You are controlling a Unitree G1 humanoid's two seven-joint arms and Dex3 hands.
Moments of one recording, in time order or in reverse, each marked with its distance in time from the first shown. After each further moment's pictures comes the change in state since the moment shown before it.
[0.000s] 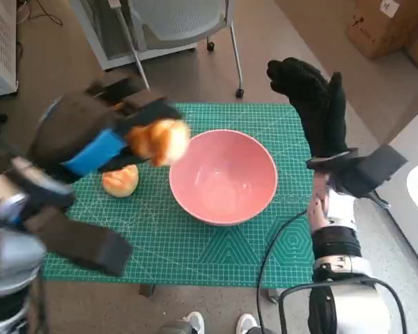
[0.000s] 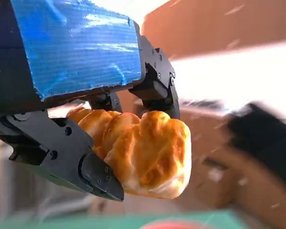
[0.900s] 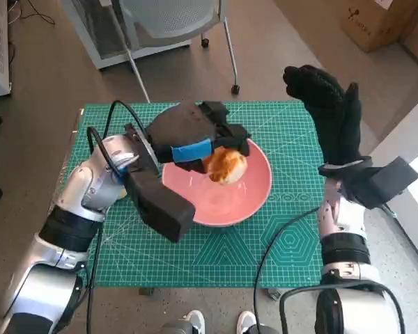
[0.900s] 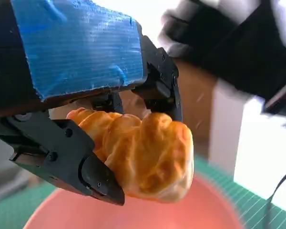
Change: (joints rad) left arm -0.227 -0.158 -0.249 0.725 0.092 -0.388 -0.044; right arm 0.064 -0.029 -0.017 -0.055 0.004 -0.043 -0.004
